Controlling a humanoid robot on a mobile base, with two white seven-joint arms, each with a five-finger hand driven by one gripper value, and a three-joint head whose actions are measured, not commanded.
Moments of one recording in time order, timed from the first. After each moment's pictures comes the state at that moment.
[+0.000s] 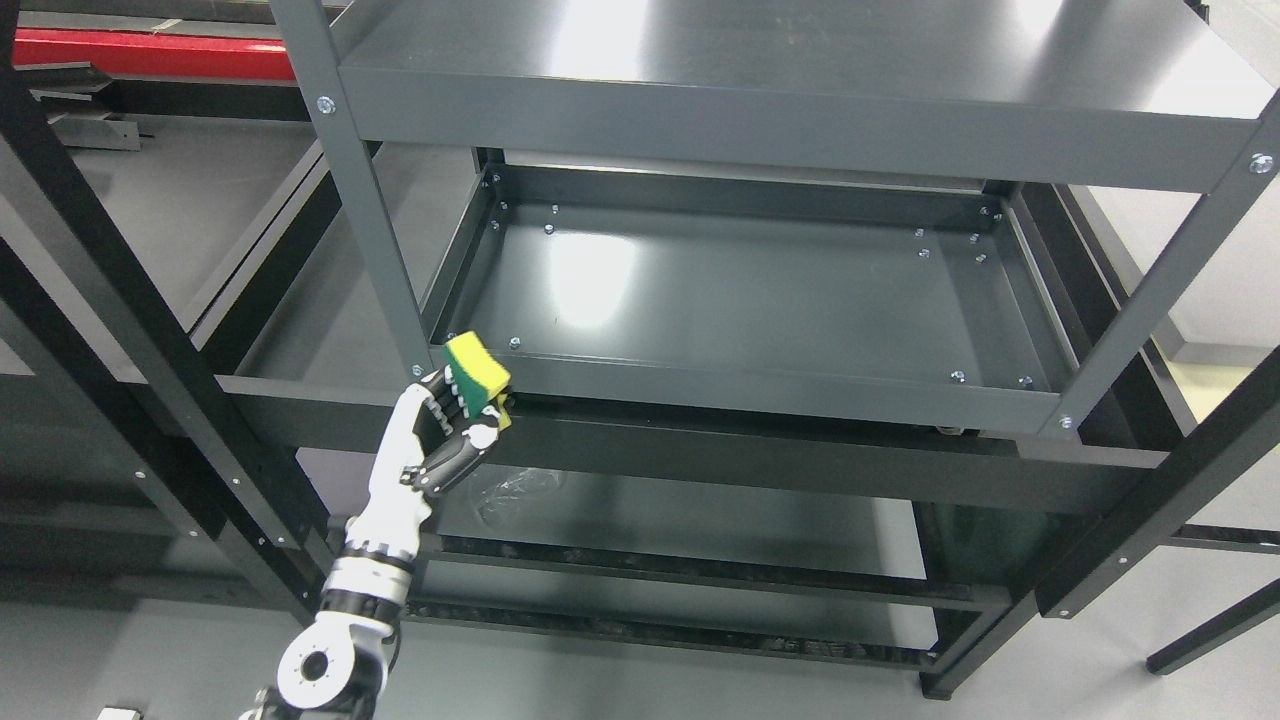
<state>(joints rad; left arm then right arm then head) -0.20 0.01 -0.05 -1.55 0.16 -0.12 -0.11 -0.08 0.00 -0.21 0.00 -0.12 0.00 -0.07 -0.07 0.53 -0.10</state>
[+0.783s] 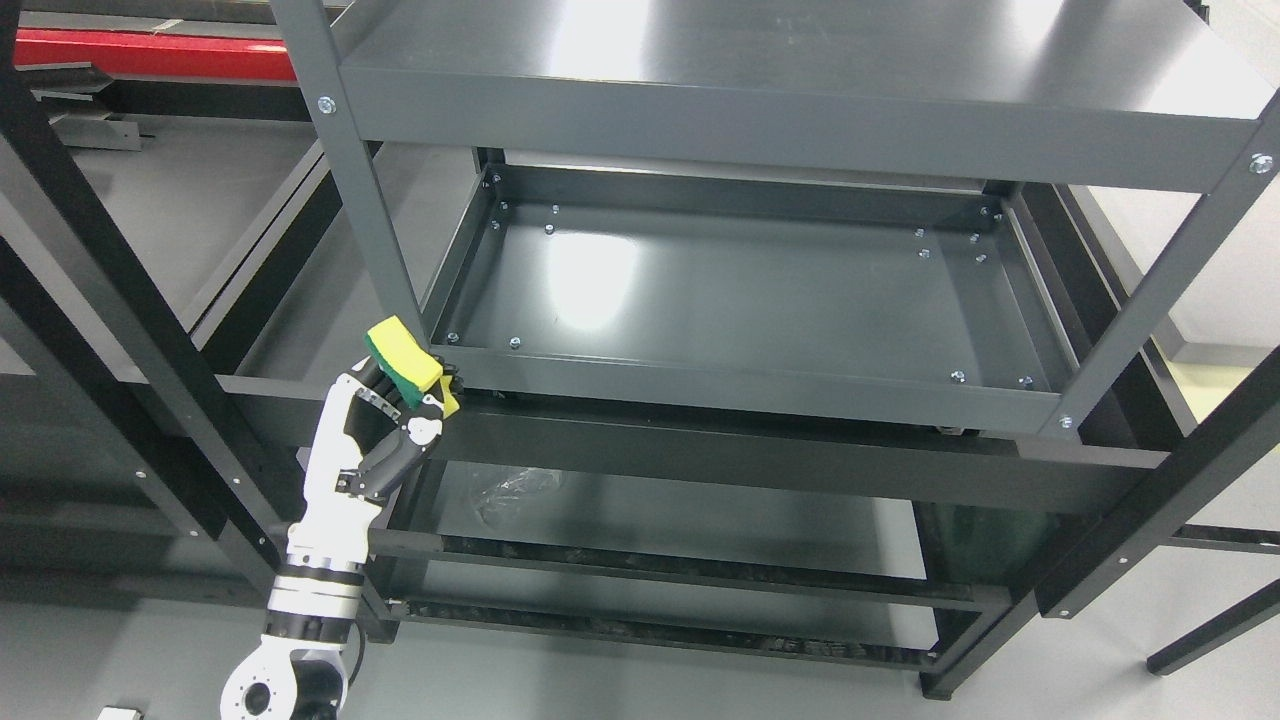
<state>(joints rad) -0.16 0.00 0.02 -1.66 0.22 -0.23 -0.18 -0.08 0.00 -0.21 0.00 -0.12 0.00 -0.08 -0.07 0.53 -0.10</state>
